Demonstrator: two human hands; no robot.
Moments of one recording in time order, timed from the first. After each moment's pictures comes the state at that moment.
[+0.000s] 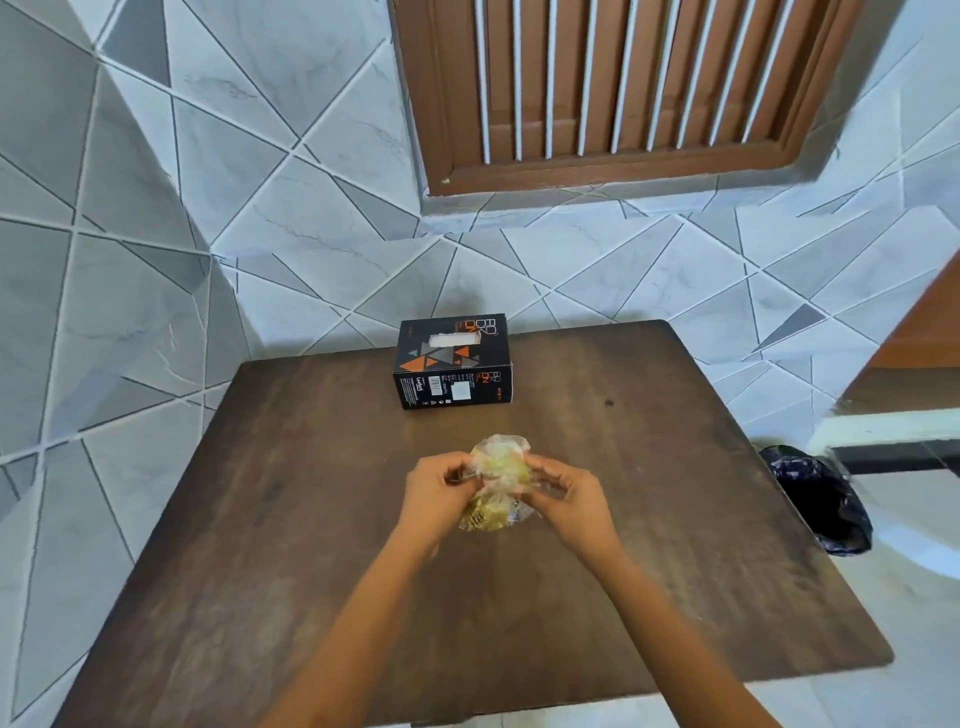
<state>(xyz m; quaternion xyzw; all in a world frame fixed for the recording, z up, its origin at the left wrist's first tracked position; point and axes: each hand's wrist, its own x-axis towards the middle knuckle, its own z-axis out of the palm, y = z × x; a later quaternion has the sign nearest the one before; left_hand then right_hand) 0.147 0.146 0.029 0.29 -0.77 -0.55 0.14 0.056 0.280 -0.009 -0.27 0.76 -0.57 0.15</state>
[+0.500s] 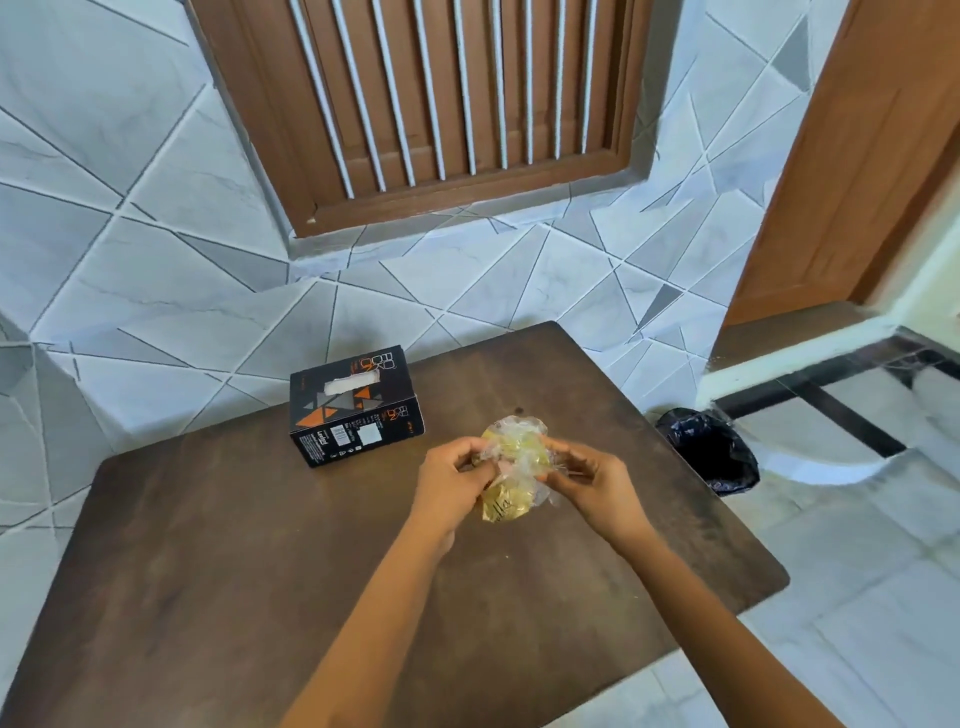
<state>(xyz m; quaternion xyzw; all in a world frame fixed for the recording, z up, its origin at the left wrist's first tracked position) 0.068 0.205 0.054 0.19 -0.75 -0.63 0.06 0.013 0.368 0.017 -0.18 0.78 -0.60 0.04</state>
